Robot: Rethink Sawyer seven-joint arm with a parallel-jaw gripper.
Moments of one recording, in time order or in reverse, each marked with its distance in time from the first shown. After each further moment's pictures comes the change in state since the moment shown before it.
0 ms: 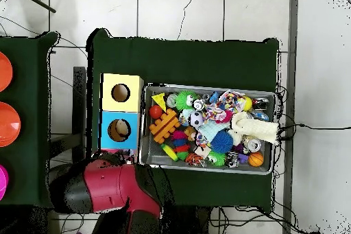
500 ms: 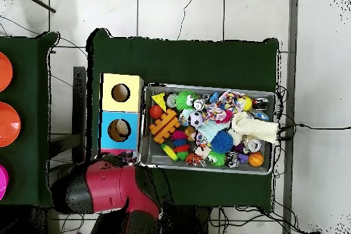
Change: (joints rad) arm 0.034 0.034 -0.039 -0.003 0.009 -0.004 0.000
